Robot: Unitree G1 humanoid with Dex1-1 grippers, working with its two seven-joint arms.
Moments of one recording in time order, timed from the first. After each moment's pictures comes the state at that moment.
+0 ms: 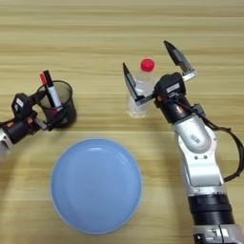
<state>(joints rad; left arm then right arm) -0.23 0.23 -0.05 0.26 -0.24 -0.06 -0.71 -0.20 -0.27 -0.02 -0.04 0.06 -0.42 0.34</state>
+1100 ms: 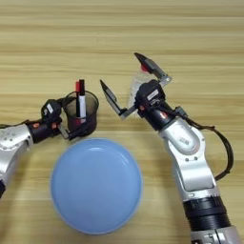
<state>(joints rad) -0.37 0.19 -0.16 0.61 -0.12 -0.29 -0.79 -0.18 -0.27 0.08 -0.10 0.11 -0.32 0.47</state>
